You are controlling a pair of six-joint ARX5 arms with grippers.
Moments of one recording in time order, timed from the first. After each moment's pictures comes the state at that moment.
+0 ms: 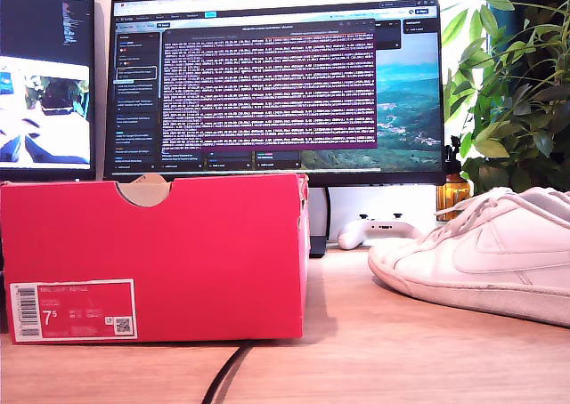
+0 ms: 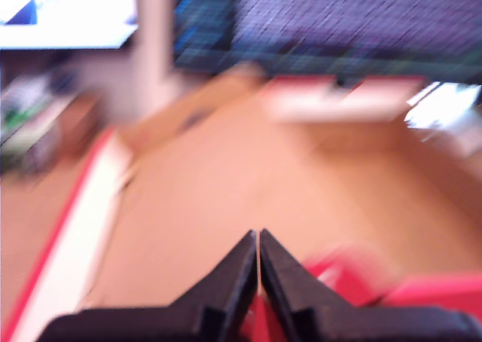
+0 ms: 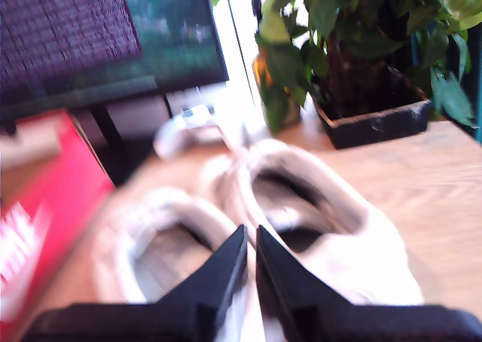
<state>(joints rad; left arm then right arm) -0.07 0.00 0.01 -0.01 0.24 -0.15 -0.04 0.01 0.01 -0.06 -0.14 0.30</state>
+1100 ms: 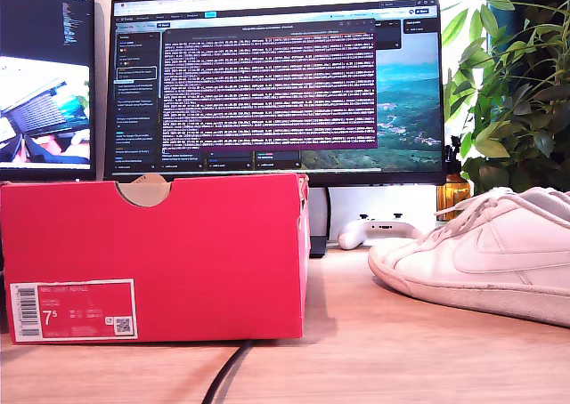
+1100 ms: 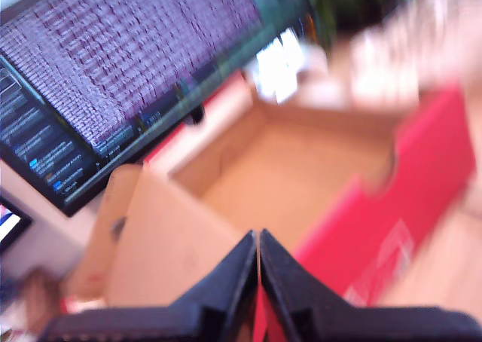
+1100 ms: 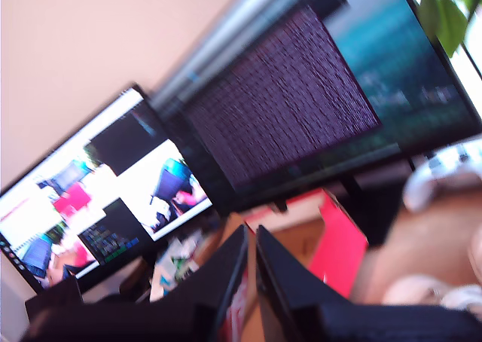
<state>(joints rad) -0.11 0.06 0.34 -0.58 0.45 0.65 -0.04 0.28 0.27 0.14 -0.56 0.68</state>
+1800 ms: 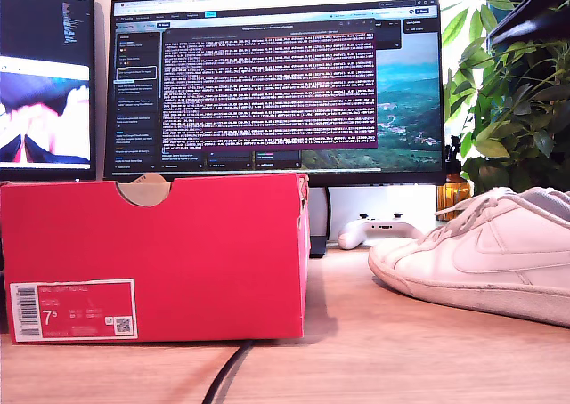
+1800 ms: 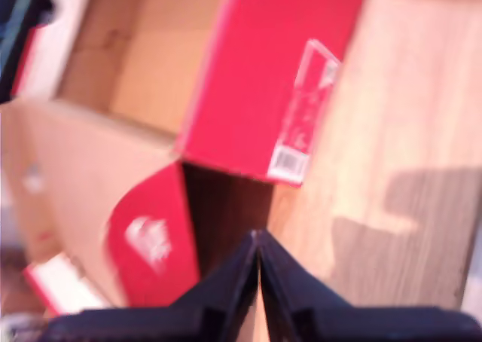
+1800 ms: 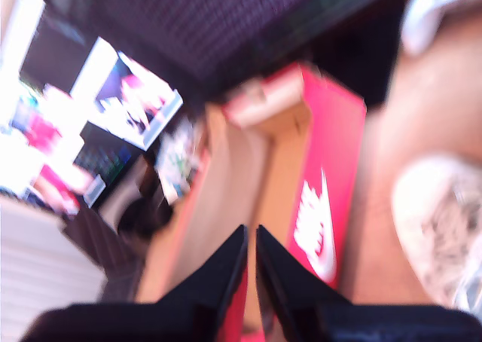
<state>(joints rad) -0.34 0.33 0.34 -0.67 0.15 1.00 -0.01 0.99 0.69 -0.12 -0.78 0.60</state>
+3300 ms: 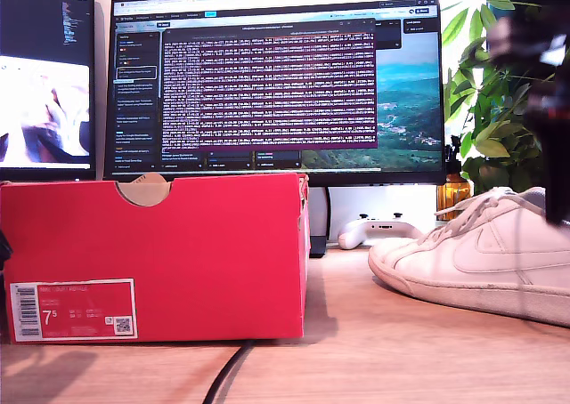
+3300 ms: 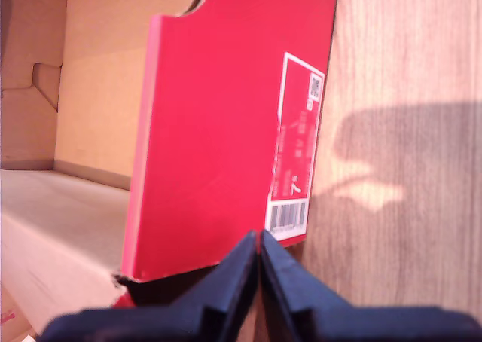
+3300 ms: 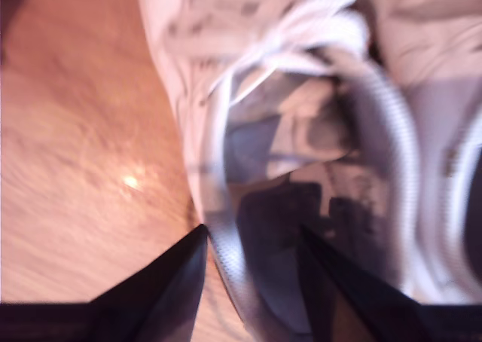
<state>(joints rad) -0.46 0.77 0.34 -0.31 0.07 1.08 0.21 1.33 0.90 -0.82 -0.09 -0.26</state>
